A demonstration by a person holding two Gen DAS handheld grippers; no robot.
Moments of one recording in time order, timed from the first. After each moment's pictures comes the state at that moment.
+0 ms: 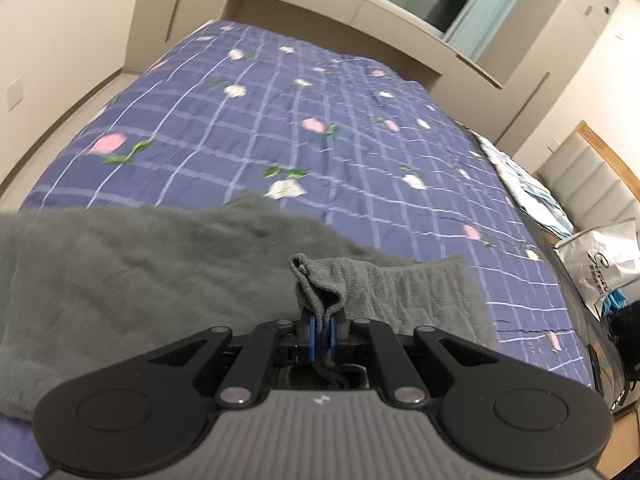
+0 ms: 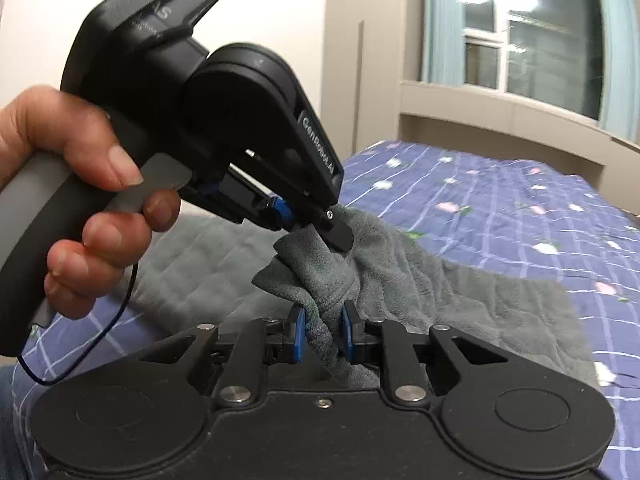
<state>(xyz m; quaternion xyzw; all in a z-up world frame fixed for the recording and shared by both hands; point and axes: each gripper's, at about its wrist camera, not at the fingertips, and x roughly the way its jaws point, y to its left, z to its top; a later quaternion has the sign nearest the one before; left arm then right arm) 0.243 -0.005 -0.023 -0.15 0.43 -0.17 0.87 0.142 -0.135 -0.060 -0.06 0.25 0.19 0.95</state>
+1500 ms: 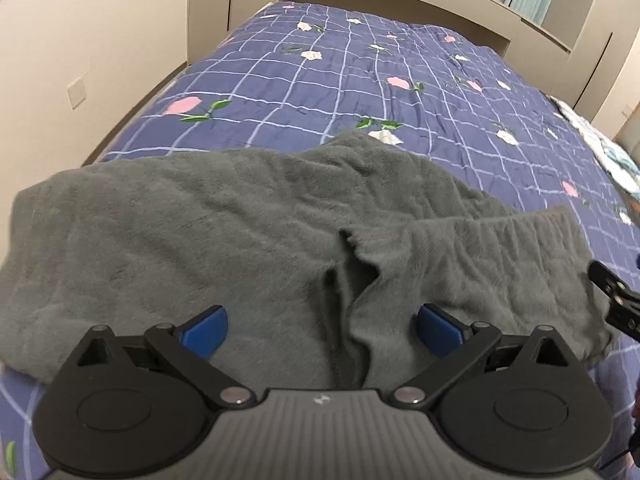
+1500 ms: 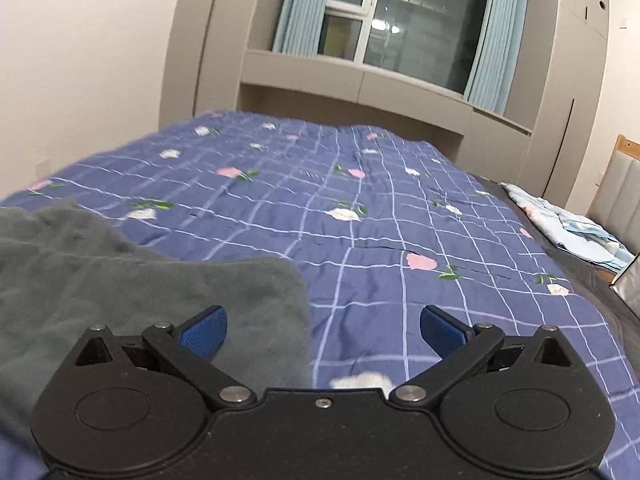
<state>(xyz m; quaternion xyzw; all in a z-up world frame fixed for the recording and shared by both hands) 0.233 -0.001 -0.068 -0.06 0.47 -0.06 0.88 0.218 -0.285 -0.085 -0.09 0.26 -0.04 0.96</state>
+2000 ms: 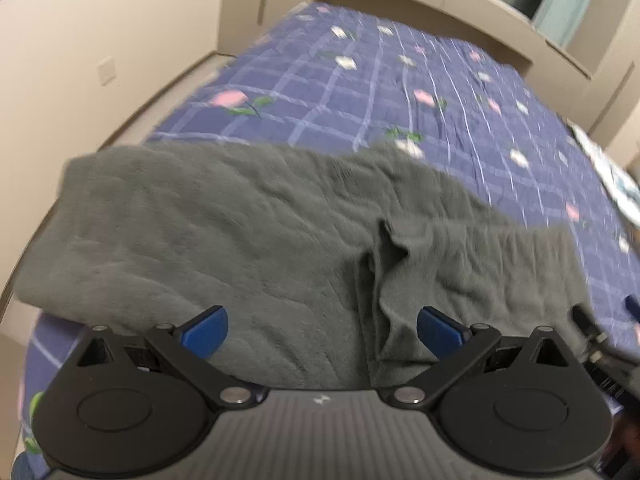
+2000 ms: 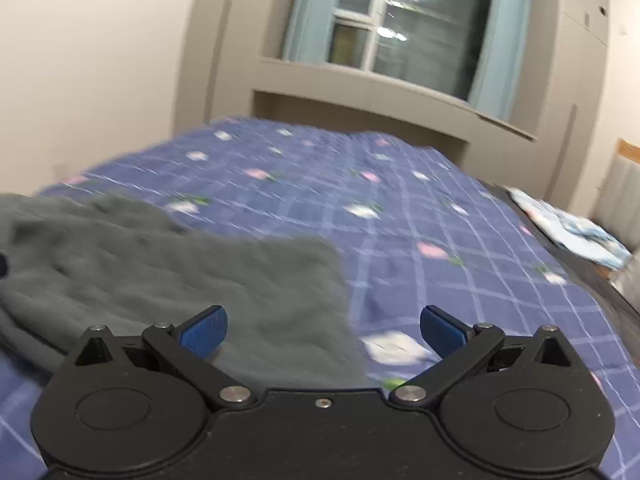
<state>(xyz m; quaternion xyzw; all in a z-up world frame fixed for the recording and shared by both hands) 0.203 0.031 -0.040 -0.11 0.46 -0.02 0.88 0.172 -0.247 -0.081 -0.09 0.25 -0.02 0.96</state>
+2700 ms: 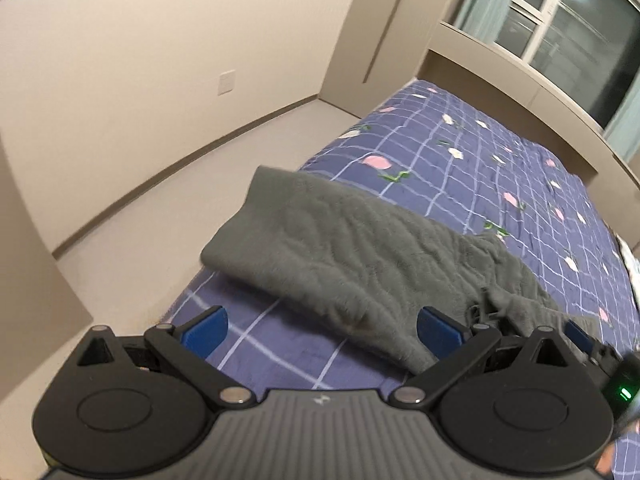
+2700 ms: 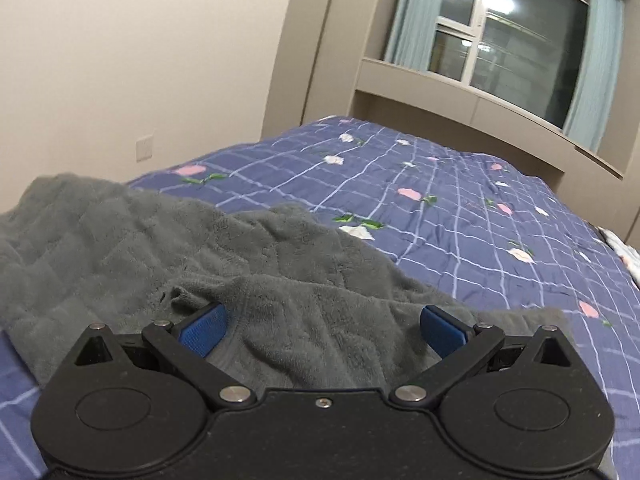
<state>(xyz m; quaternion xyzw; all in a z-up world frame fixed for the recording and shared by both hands) 0.114 0.142 -0.018 -0.21 0.39 0.11 0.89 0.224 -0.100 -0.095 -0.12 0.26 0.08 0.95</state>
